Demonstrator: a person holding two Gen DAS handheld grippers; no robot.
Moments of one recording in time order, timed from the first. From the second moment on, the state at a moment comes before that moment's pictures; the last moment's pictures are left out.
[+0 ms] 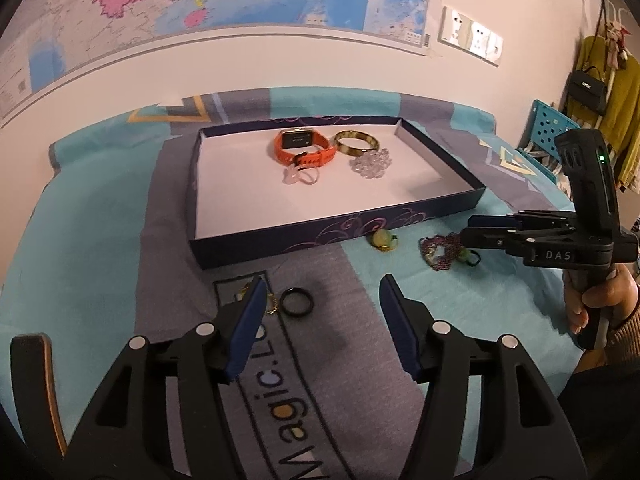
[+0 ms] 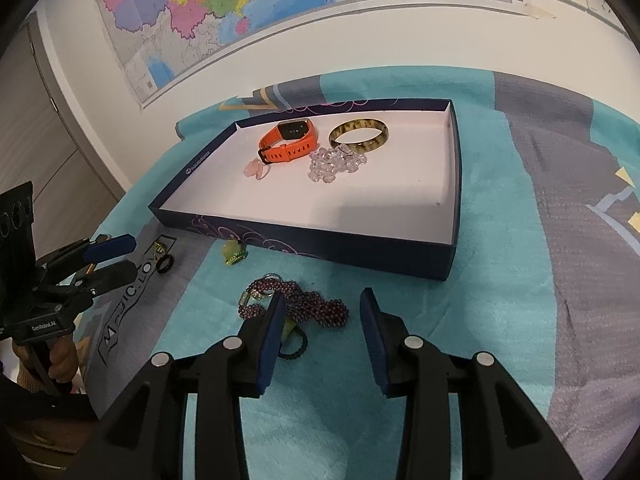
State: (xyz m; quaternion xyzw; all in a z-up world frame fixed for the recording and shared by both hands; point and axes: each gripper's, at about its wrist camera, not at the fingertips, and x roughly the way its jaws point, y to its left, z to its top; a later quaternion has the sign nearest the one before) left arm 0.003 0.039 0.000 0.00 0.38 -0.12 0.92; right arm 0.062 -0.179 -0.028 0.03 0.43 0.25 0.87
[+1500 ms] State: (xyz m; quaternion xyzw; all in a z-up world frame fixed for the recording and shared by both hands) left arm 0.006 0.038 -0.016 -0.01 0.41 -0.14 0.90; right arm 0.058 -0.180 -0.010 0.07 0.41 0.30 0.86
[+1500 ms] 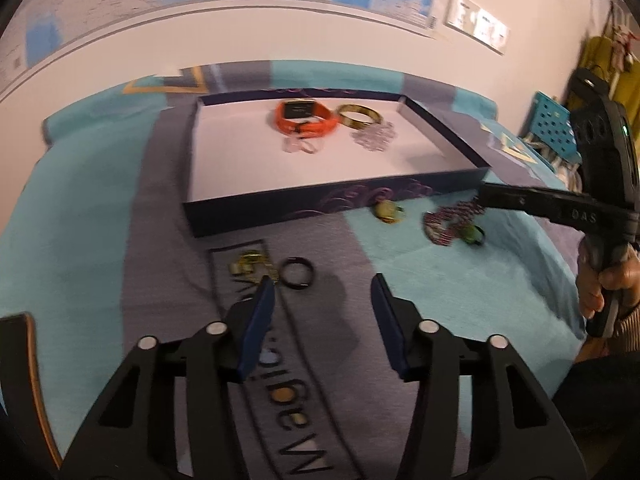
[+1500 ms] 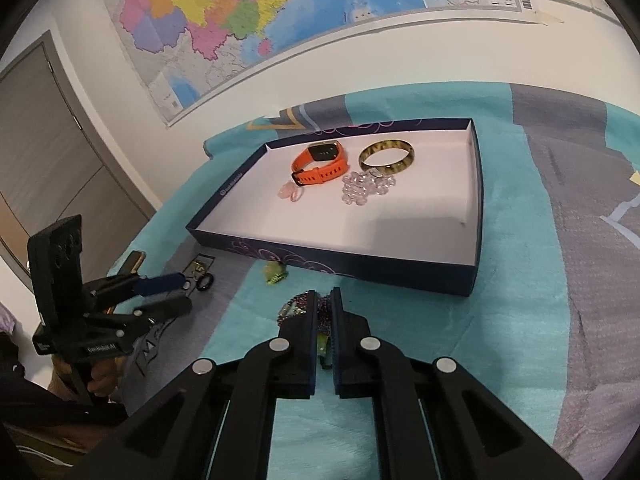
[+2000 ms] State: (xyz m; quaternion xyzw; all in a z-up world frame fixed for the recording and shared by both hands) left arm 0.028 0.037 -0.026 -0.02 0.44 -0.13 0.89; right arm 0.054 -0.176 -0.004 0.08 0.40 0.32 0.86
